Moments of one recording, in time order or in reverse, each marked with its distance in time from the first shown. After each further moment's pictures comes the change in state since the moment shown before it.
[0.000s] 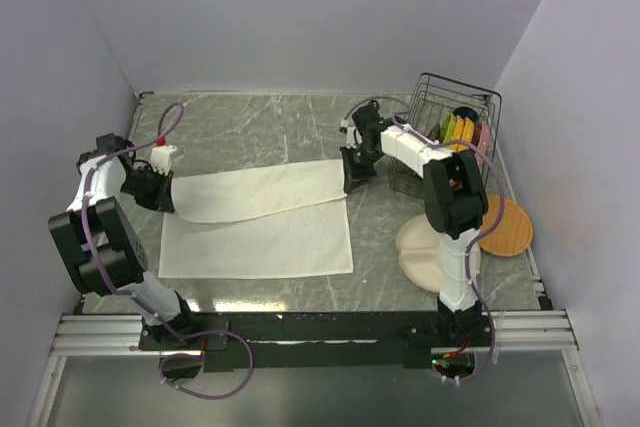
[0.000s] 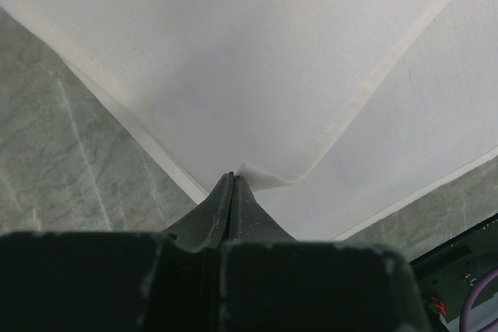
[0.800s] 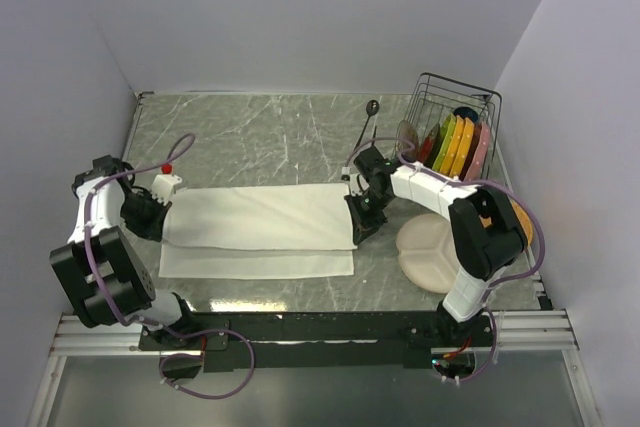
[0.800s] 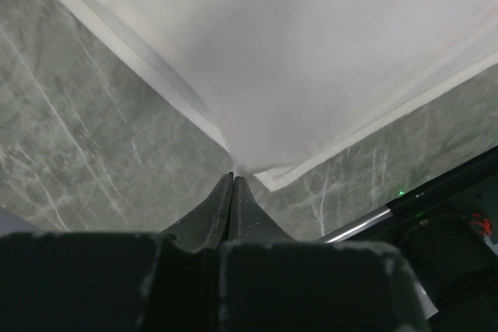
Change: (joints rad) left arm 0.047 -0.195 -0.149 -0.129 -0.154 0.221; right arm 0.115 -0.399 -0.510 -0.024 -0.043 0.023
